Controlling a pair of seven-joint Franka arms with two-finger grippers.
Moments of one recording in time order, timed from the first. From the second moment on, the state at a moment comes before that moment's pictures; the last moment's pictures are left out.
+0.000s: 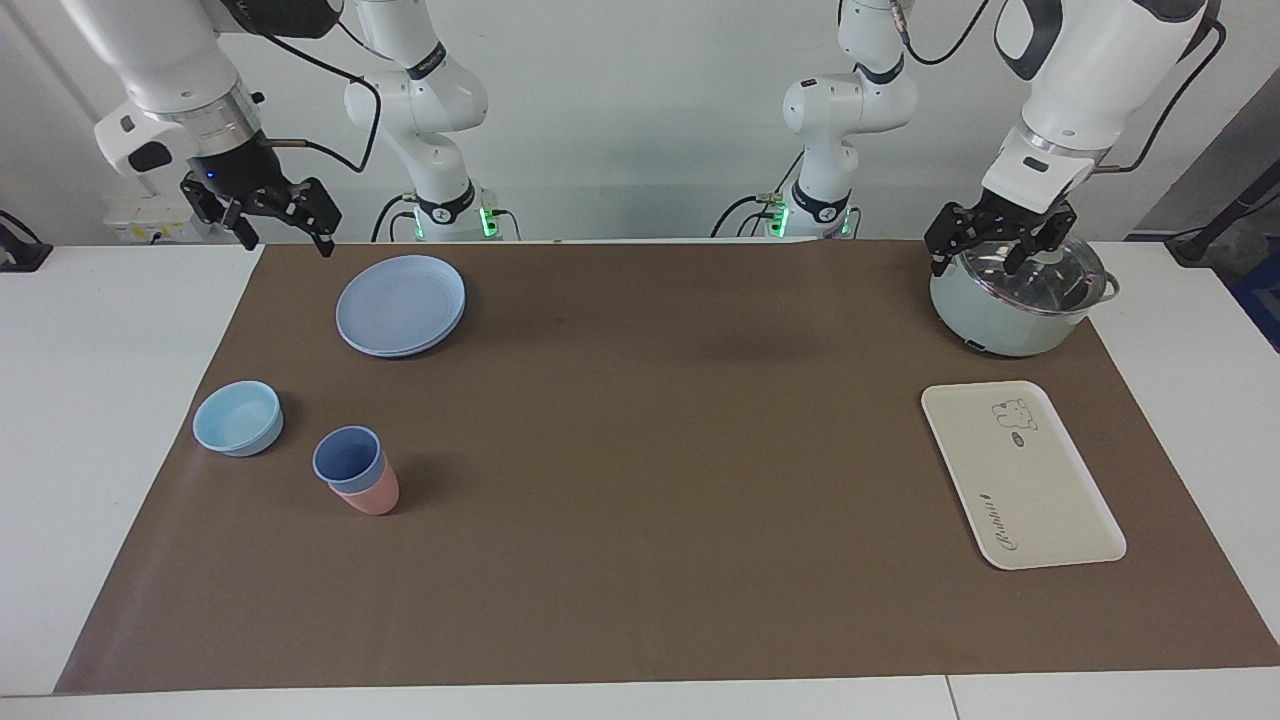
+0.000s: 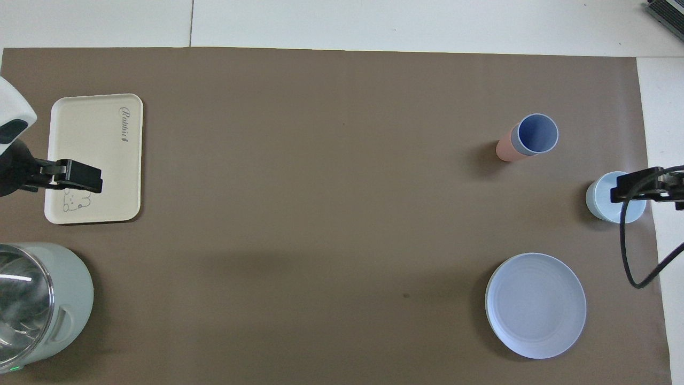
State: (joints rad) left arm 0.03 -0.06 -0.12 -1.67 0.01 1.59 -0.01; right arm 0.06 -0.09 -0.11 -1.65 -0.02 1.52 0.09
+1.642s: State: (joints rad) left arm 0.03 -0.06 -0.12 -1.67 0.01 1.59 -0.01; right arm -0.19 0.04 -0.14 -2.09 0.77 2.16 -1.54
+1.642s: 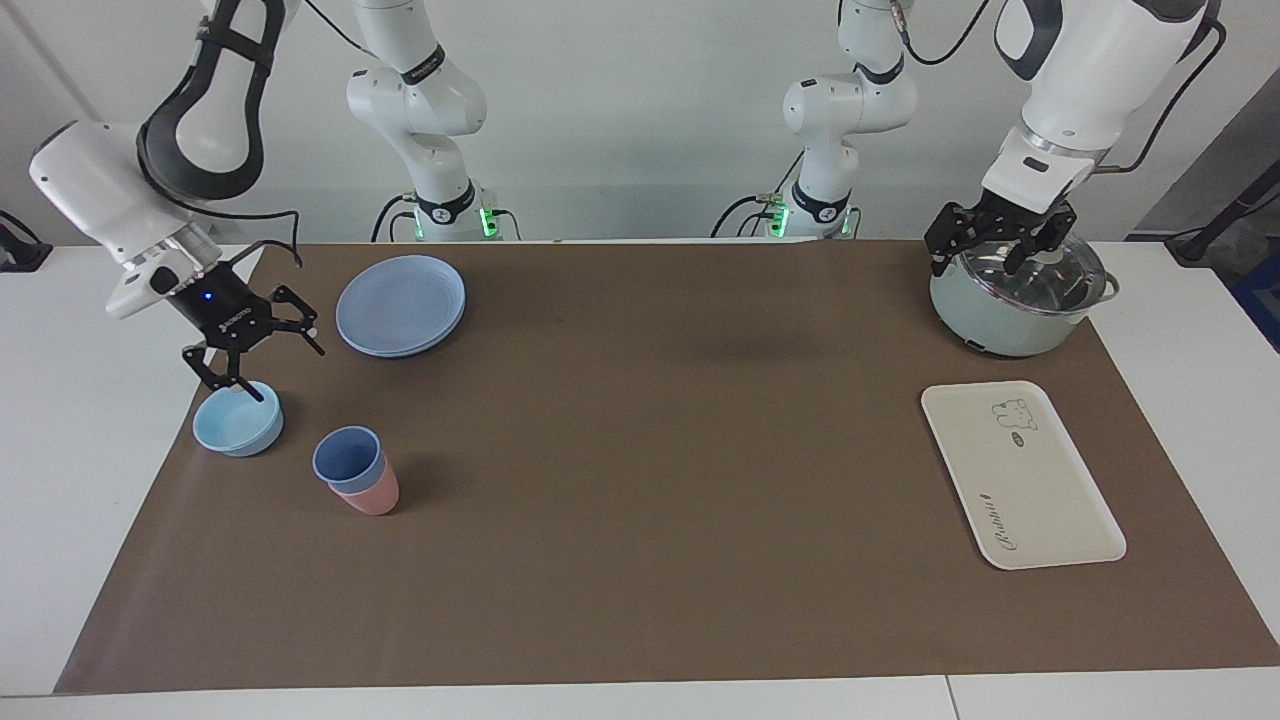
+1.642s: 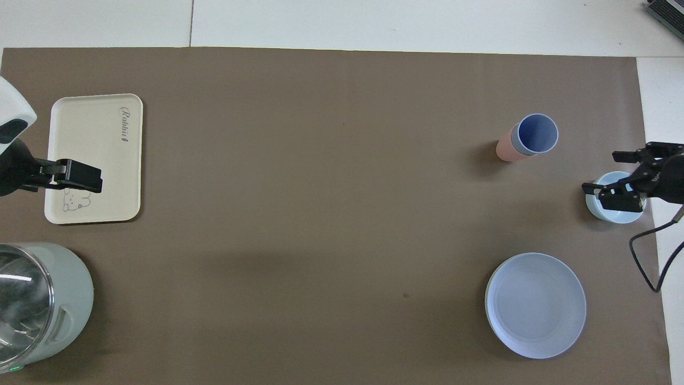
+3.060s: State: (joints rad) left arm 0.03 -0.06 -0.12 -1.67 0.01 1.59 -0.01; right arm -0.18 0.39 -0.12 -2.02 1.54 2.08 -2.16
